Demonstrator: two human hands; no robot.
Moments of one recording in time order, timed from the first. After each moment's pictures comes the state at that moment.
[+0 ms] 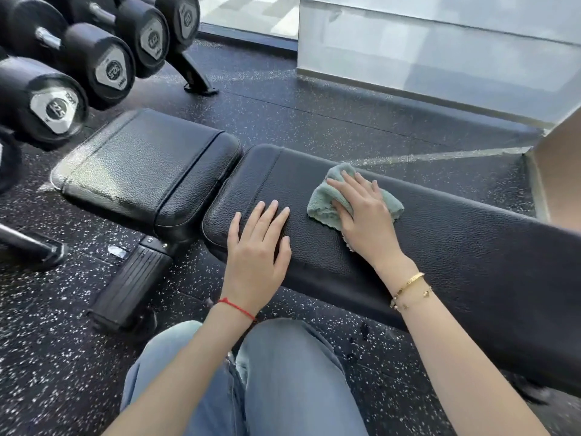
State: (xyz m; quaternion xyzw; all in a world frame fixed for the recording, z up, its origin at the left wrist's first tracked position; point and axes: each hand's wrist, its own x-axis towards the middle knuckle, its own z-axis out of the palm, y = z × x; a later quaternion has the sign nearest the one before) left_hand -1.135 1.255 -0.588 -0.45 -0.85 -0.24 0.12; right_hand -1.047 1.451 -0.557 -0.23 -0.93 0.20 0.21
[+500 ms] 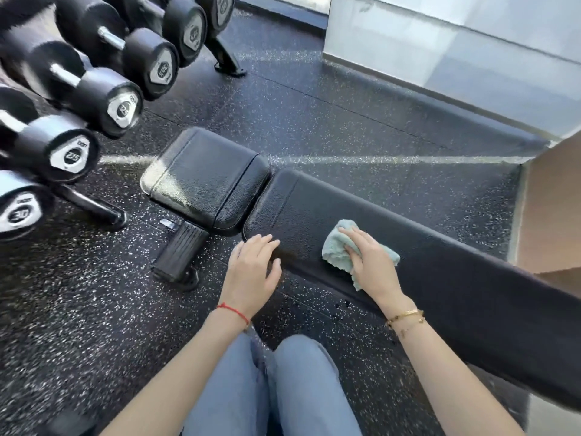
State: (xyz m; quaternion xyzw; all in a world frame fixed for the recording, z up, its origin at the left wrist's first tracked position) left_hand -1.108 1.191 -0.419 -0.37 -0.90 -0.21 -0.09; right_hand -0.981 1.406 -0.406 -0.28 -0.90 0.32 0.03
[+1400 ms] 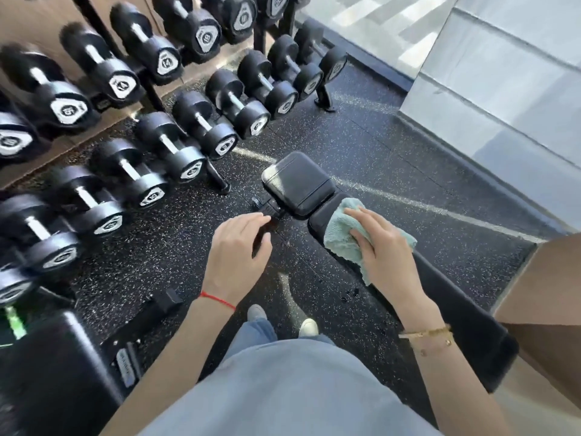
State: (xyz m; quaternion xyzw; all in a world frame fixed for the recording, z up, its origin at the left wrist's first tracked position) left_hand -0.983 1.003 0.016 -0.21 -0.94 -0.27 0.05; right_hand -0.914 1.251 0.039 -0.06 -0.95 0.31 0.08
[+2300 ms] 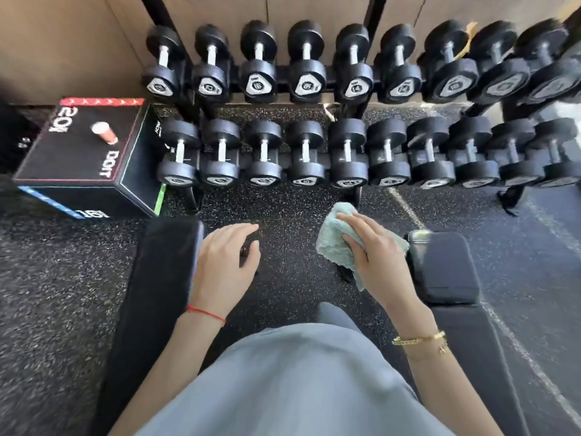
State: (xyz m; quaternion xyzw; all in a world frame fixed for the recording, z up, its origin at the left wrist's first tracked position) left_hand -0.942 0.738 0.027 0.19 -0.94 -0.23 0.16; right_hand -1.076 0.963 0.035 0.30 -0.90 0.31 -0.05
